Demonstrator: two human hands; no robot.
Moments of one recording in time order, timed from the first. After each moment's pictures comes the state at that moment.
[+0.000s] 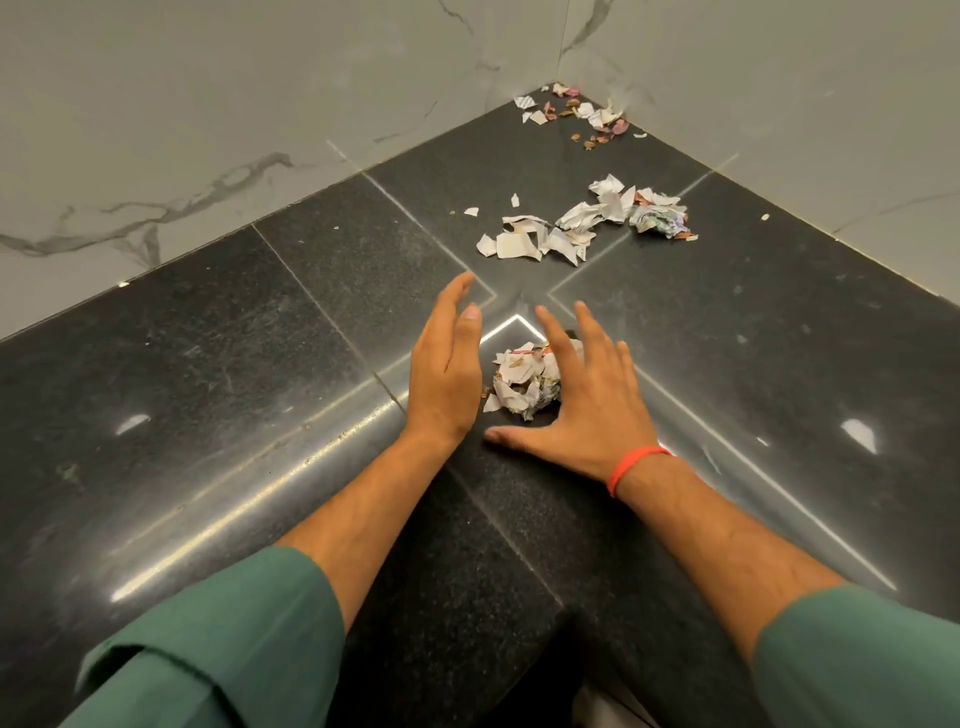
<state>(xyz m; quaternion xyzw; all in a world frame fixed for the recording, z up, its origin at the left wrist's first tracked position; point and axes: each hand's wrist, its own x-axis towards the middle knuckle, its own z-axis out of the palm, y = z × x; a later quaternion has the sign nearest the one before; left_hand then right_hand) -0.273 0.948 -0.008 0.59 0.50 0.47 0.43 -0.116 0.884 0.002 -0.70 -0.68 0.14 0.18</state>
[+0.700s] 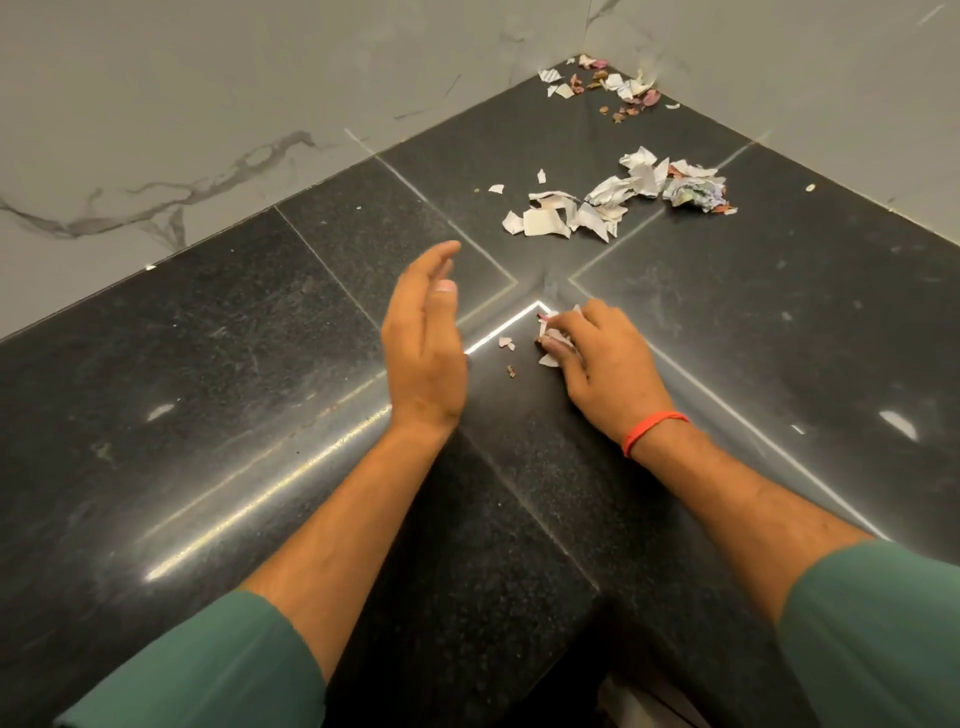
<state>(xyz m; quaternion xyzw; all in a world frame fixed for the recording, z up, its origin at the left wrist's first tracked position) -0.306 0.942 0.011 0.56 0.49 0.56 0.36 -0.120 0.914 -0.026 -0.62 -0.72 0.07 0.29</state>
